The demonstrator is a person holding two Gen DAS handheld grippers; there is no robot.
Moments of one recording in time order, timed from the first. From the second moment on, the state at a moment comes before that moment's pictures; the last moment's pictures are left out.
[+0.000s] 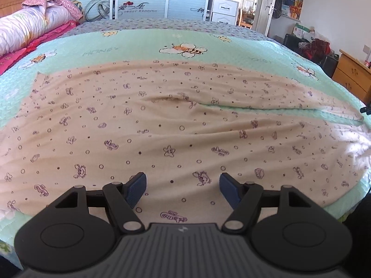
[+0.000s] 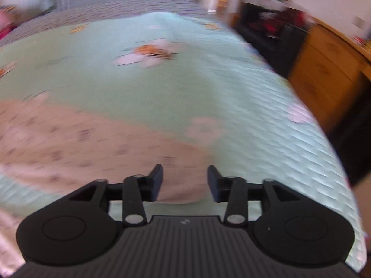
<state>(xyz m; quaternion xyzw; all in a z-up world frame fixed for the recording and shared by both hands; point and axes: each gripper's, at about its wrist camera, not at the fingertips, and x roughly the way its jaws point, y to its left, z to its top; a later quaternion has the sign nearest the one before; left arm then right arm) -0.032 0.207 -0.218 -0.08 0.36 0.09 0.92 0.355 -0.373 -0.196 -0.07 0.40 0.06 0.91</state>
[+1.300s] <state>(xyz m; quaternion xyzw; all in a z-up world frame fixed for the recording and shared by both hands) -0.014 0.160 -0.213 -0.03 0.39 0.06 0.92 0.282 -0.313 -0.216 -0.10 0.26 0.16 0.95</state>
